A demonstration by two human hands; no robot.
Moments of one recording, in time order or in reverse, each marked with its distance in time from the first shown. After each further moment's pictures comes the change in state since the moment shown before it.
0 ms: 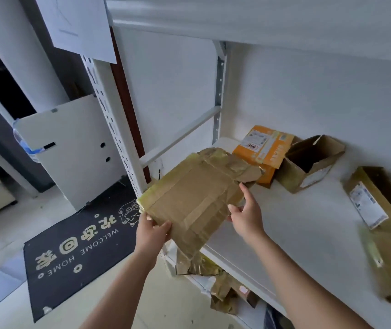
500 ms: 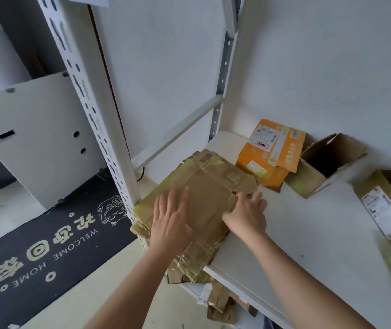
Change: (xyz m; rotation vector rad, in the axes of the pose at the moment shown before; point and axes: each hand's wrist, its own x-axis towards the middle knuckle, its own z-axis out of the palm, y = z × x) left_hand 0.092 -0.002 0.039 1.274 -0.136 0.590; right_hand 0.068 0.001 0.056 -0.854 0.029 0.160
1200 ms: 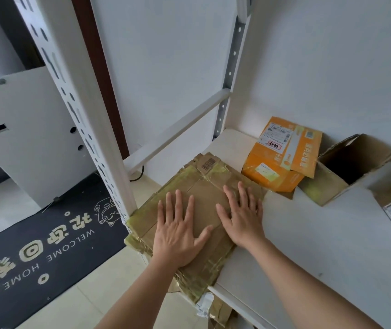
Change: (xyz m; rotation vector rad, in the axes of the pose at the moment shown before) left_hand 0.036 -0.014 0.051 0.143 -0.041 0.092; right_hand 0.057 0.019 0.057 -0.136 0.057 -0.360
